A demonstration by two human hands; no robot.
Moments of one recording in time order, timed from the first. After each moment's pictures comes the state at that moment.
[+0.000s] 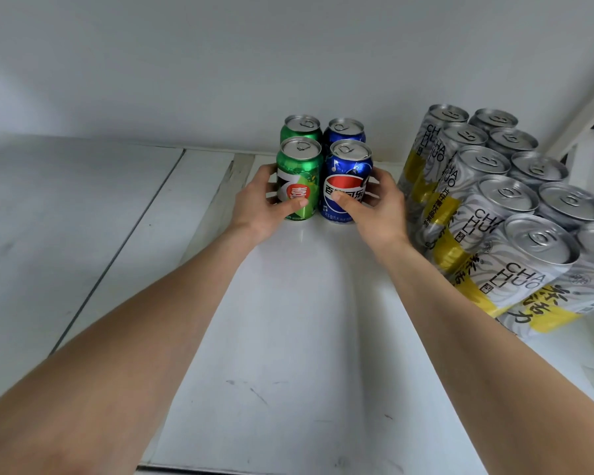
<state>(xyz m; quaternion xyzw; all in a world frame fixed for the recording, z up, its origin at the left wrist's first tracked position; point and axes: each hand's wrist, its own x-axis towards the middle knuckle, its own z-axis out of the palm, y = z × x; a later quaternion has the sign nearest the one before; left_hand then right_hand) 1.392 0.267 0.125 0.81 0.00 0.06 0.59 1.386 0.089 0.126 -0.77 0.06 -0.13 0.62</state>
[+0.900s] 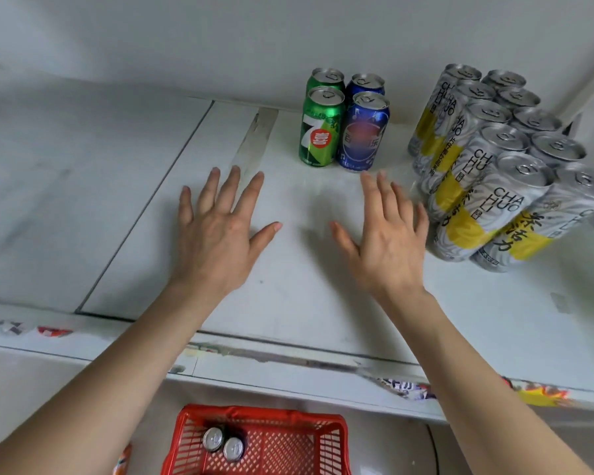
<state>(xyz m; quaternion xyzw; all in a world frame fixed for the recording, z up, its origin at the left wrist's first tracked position) 1.208 0.322 0.125 0.99 -0.03 0.15 0.05 1.222 0.107 0.127 -0.98 -0.06 -0.15 0.12</state>
